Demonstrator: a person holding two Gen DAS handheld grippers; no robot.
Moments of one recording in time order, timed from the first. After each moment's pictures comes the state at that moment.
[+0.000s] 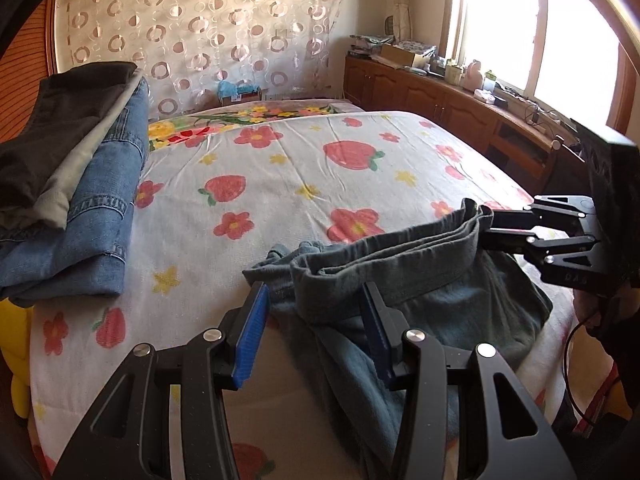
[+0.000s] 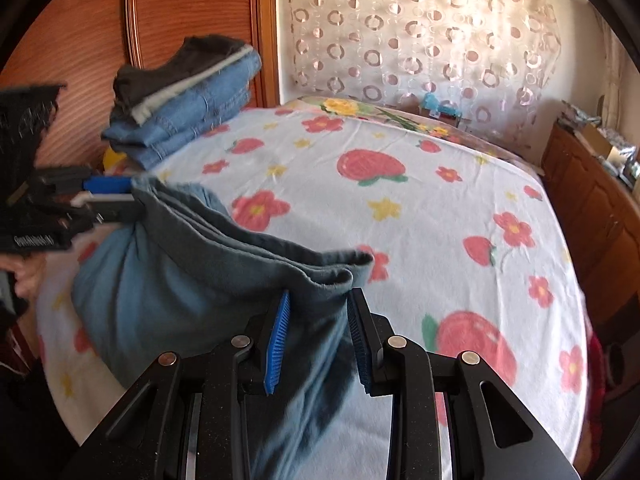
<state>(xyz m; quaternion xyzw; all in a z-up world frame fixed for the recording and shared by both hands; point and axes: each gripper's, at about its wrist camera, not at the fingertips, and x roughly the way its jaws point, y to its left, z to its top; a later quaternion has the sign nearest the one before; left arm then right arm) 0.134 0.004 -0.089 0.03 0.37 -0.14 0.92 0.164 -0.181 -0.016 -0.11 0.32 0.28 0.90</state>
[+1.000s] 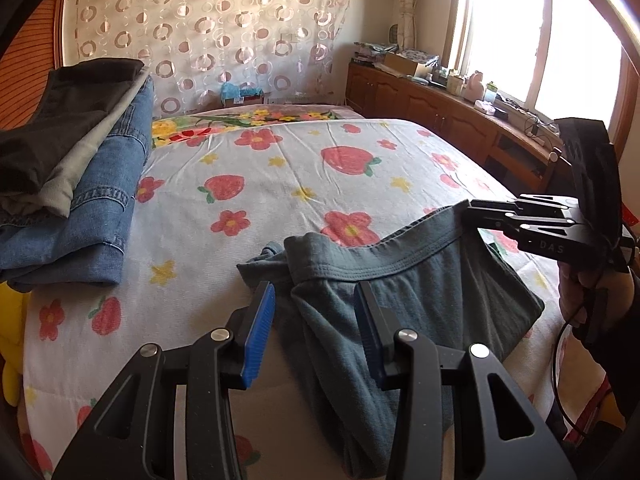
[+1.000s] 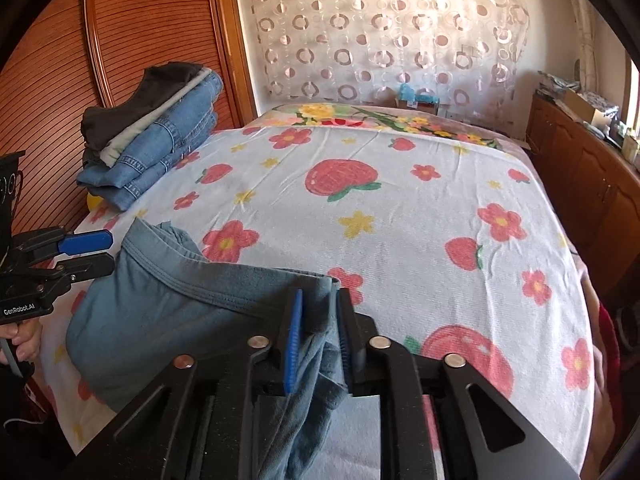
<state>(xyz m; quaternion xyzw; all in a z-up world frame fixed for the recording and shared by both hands) 0.124 0.002 -0.084 0.01 0.36 -0.14 0.92 0.183 -0.188 -0.013 -0.06 0.33 0.24 0.91</state>
